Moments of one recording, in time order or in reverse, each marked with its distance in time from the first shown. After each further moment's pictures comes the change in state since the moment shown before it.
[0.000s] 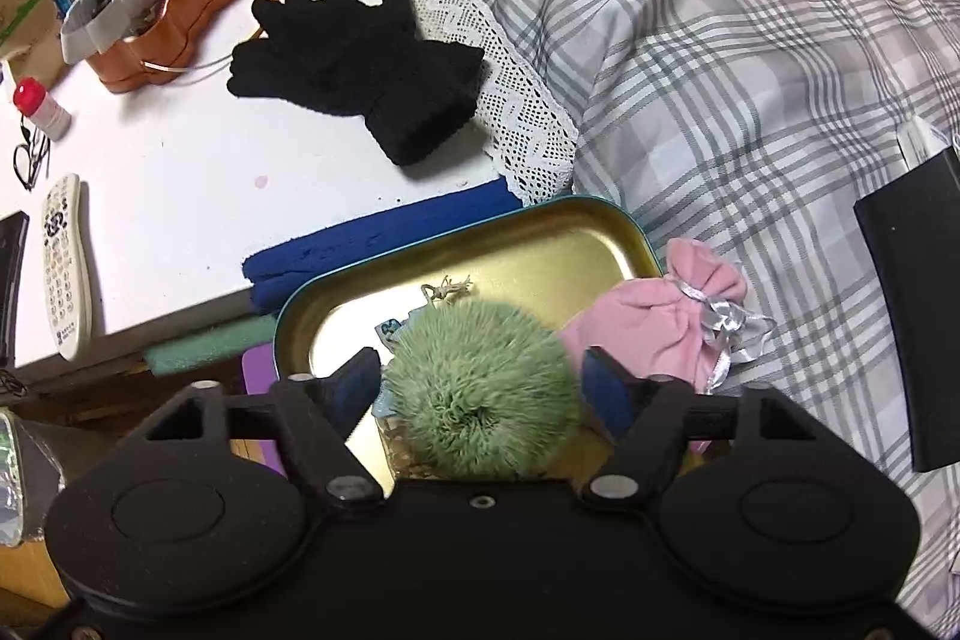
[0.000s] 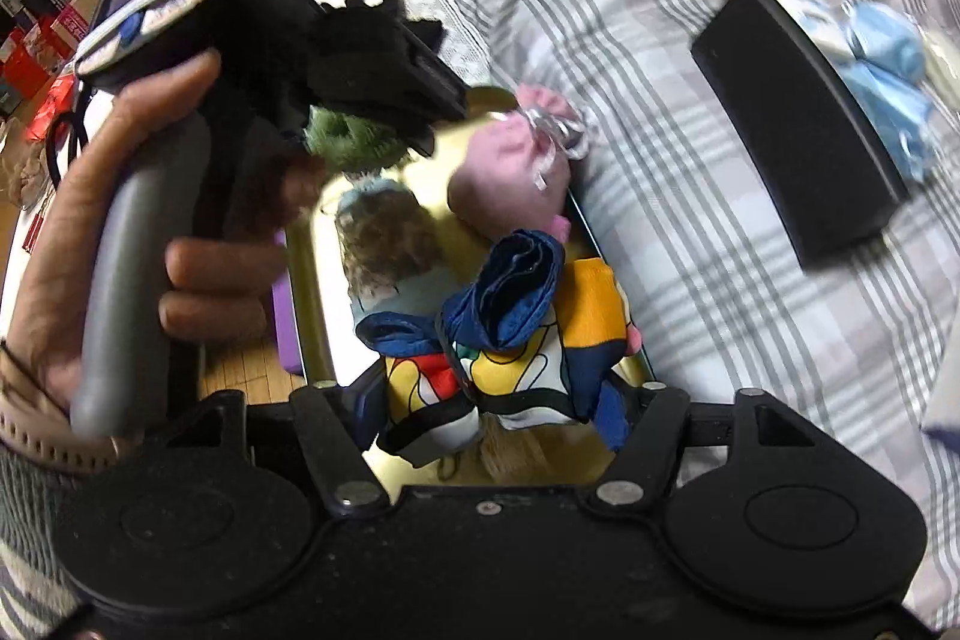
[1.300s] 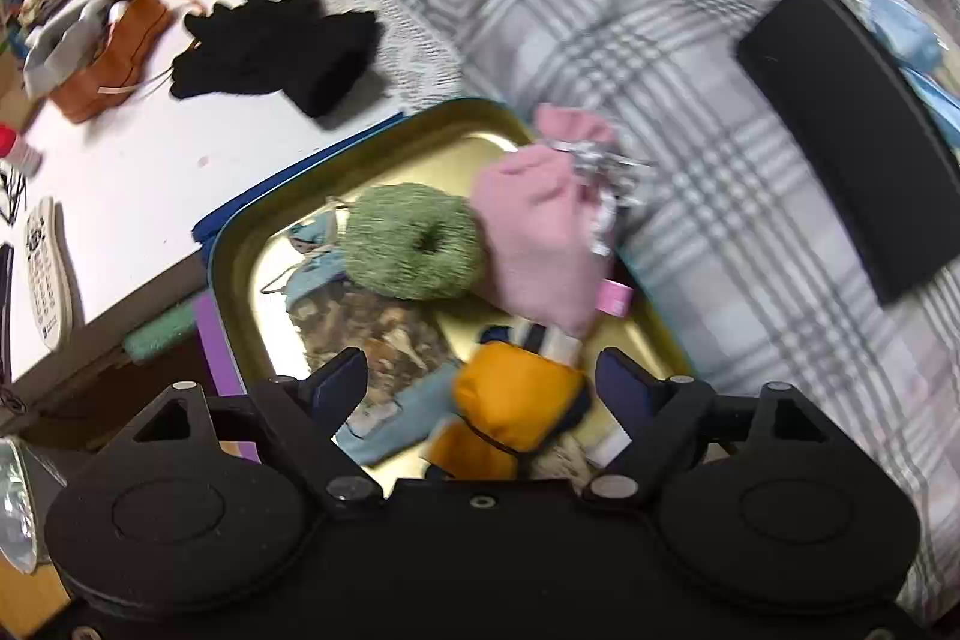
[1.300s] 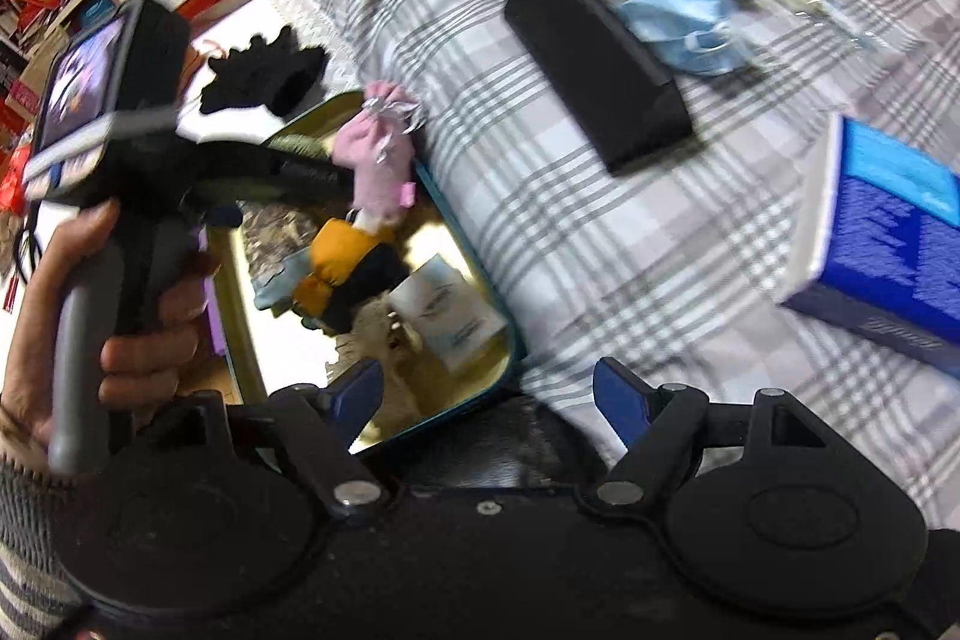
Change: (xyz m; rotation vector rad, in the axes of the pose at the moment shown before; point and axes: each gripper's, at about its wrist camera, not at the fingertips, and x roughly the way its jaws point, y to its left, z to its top) left arm -0.026 -0.050 -0.059 0.186 -0.005 -0.019; right arm -0.060 -0.084 -0.056 0.184 -0.044 -0.071
